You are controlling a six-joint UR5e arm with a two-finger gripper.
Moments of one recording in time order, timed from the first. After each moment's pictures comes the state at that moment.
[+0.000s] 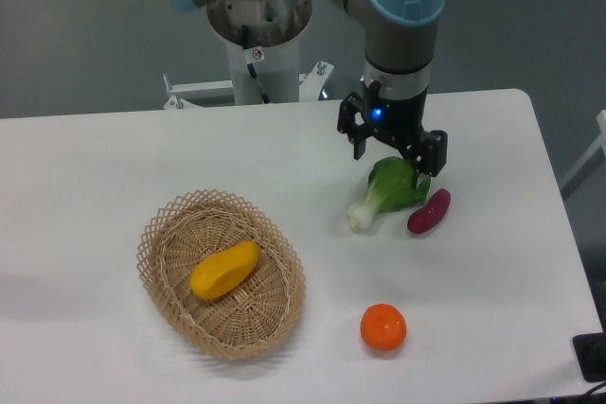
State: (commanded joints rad) arm 2.57 -1.71 -1.63 -1.19 1.52 1.23
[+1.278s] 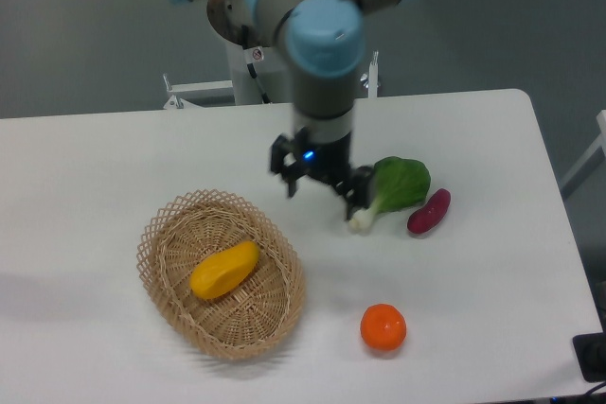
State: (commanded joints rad) arm 2.29 -1.83 -1.73 -0.95 1.50 0.71
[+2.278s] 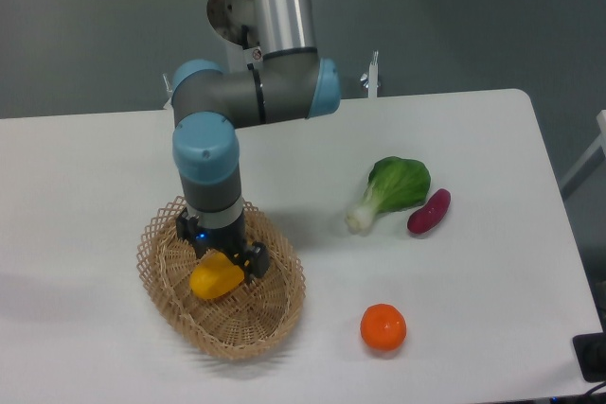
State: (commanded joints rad) arm 2.11 -2.01 -1.75 -0.80 1.56 0.70
